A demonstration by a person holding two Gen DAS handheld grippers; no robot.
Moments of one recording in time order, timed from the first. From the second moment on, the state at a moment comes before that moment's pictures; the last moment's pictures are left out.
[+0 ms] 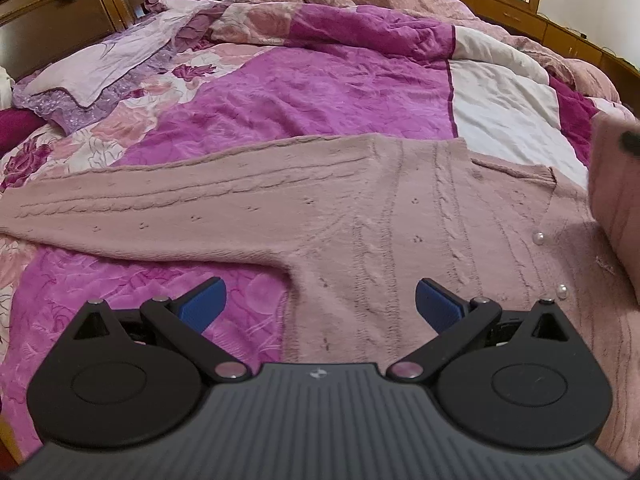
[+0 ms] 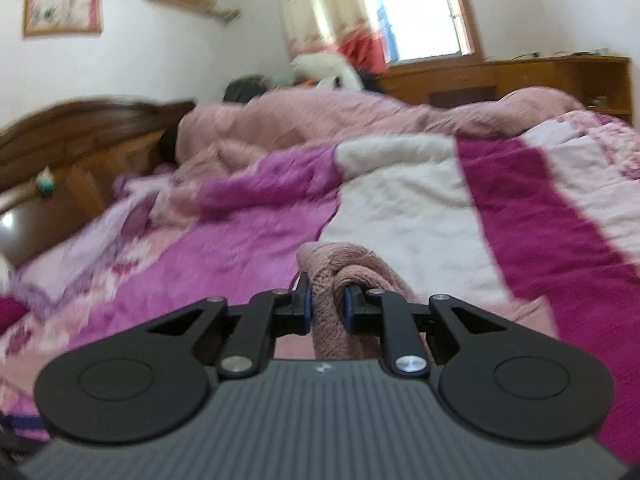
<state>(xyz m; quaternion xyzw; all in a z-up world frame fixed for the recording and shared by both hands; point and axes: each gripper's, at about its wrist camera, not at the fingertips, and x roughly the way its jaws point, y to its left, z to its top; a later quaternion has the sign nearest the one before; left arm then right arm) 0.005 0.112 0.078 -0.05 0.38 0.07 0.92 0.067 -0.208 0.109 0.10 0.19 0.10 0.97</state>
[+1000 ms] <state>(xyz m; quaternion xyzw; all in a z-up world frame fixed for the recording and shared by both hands) 0.009 0.114 0.059 -0.06 0.40 0.05 0.91 0.023 -0.168 0.047 0.16 0.30 0.15 0.93</state>
